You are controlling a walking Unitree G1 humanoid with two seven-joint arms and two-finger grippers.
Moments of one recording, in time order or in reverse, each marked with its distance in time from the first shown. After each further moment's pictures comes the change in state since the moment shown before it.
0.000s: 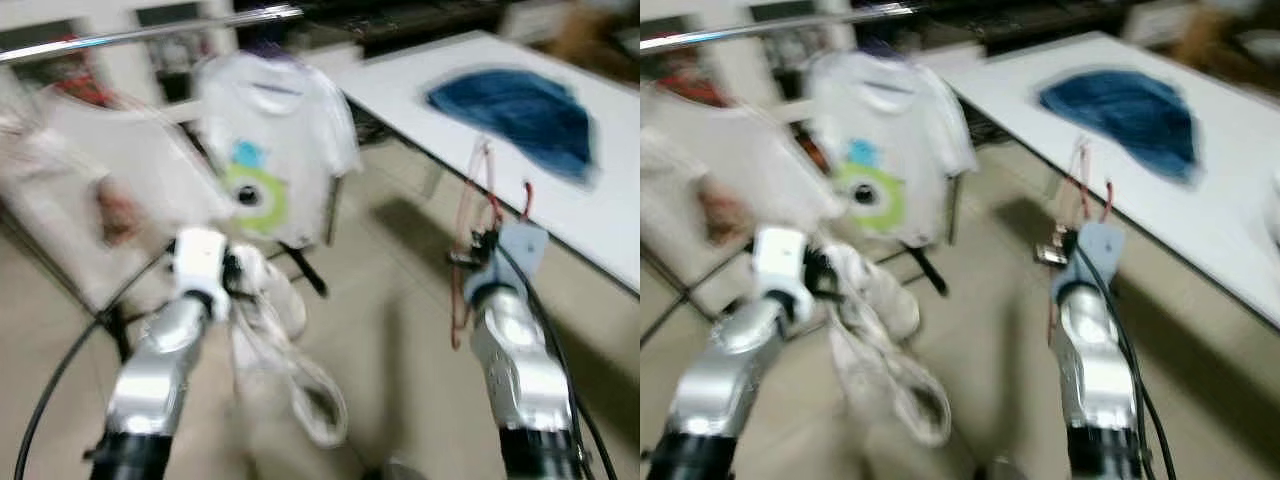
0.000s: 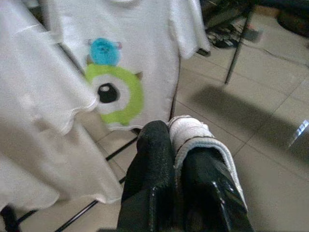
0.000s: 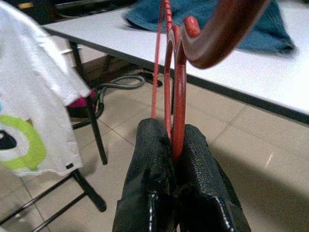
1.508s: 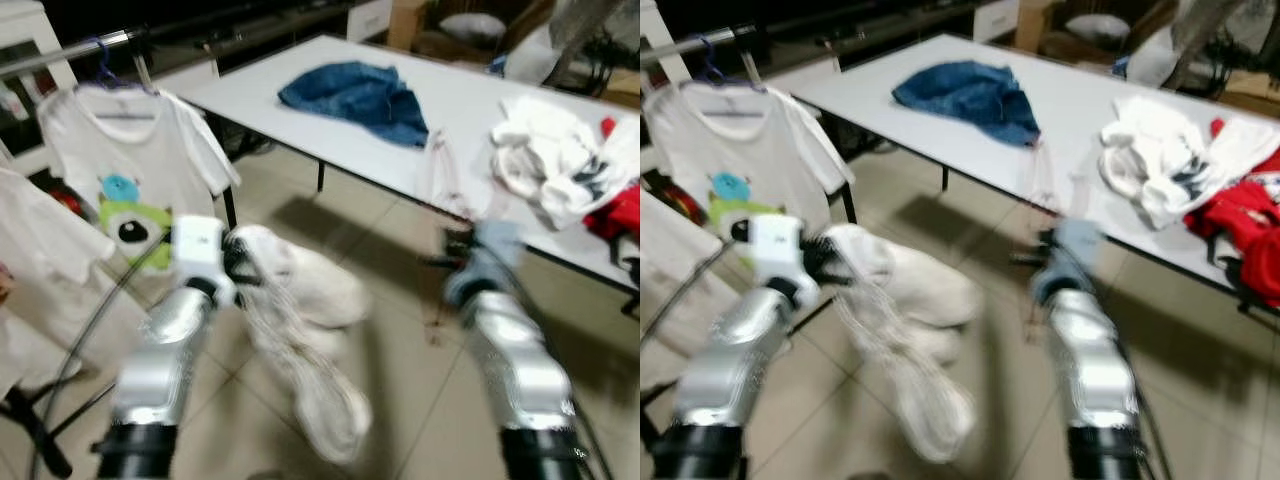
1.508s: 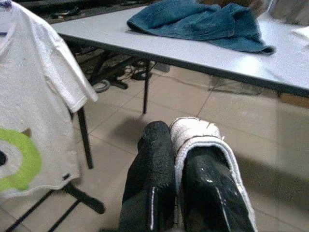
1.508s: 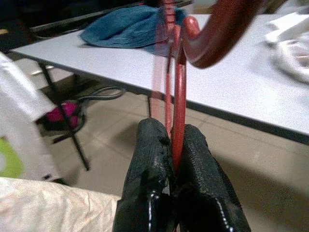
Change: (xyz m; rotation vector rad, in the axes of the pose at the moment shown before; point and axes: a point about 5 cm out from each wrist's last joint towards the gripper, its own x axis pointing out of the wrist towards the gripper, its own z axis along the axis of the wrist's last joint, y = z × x) left arm 0.002 0.000 0.014 -0.087 -0.102 -0.024; right arm -0.005 0.030 0.001 -0.009 0.013 0.249
